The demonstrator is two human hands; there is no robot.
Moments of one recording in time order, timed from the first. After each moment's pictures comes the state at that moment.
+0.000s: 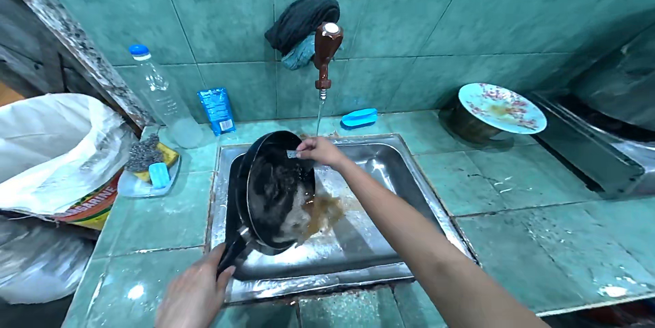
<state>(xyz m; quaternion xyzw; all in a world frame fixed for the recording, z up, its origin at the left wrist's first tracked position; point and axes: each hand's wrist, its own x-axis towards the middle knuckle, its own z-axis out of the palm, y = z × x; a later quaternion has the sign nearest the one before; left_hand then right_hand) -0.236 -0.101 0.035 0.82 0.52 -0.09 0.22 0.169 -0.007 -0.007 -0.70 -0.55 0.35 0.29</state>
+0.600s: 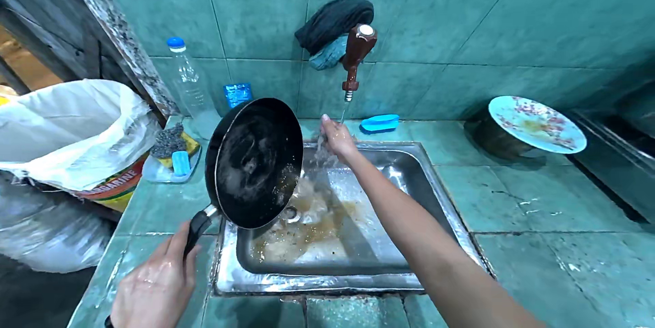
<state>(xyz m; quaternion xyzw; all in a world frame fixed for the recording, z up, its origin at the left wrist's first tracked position) -0.286 -0.099 0.042 0.82 0.56 0.09 -0.02 0.154 0.016 0.010 -0.70 -0.42 0.34 0.46</state>
